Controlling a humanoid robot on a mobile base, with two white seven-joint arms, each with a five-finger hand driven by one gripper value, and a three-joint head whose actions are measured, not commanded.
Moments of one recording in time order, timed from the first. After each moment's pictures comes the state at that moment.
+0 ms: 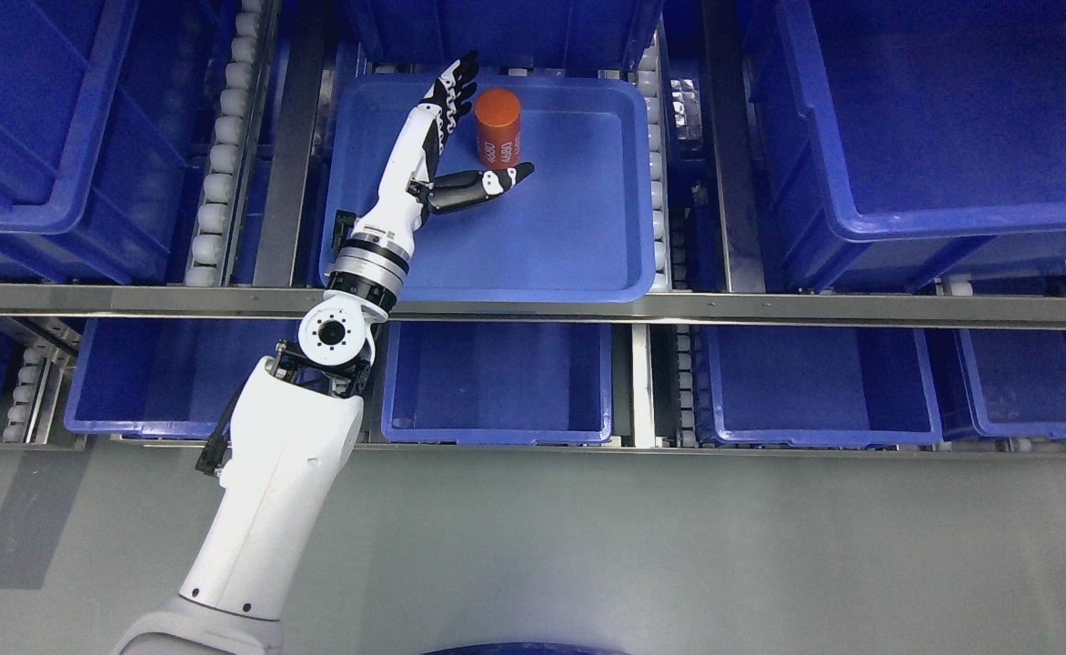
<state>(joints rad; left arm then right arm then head) -0.47 0.00 -0.24 -1.34 0.00 -0.08 -0.03 0.00 0.00 0.00 0.00 0.00 0.05 0.03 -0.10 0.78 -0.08</state>
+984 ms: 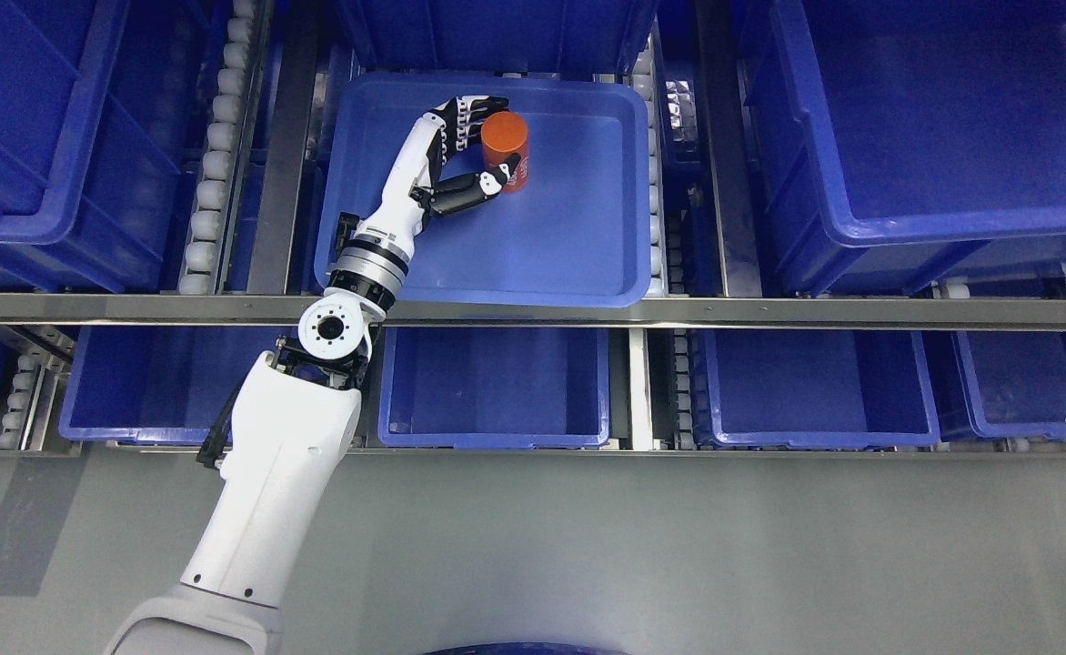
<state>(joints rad) -0.50 0.00 -0.22 -1.25 0.00 -0.12 -0.08 0.00 0.00 0.00 0.00 0.00 0.05 0.03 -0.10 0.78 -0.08</state>
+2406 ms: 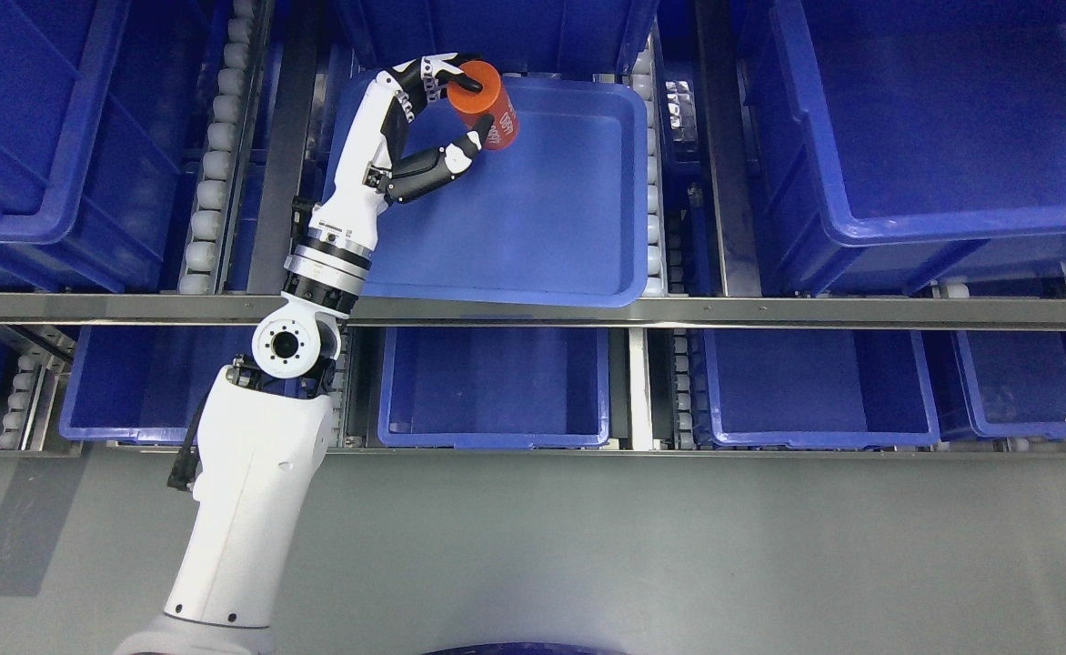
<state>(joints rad) -0.43 0.00 -0.12 -1.41 0.00 -0.33 -0.18 0.00 0.00 0.00 0.00 0.00 0.04 0.03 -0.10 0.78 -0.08</state>
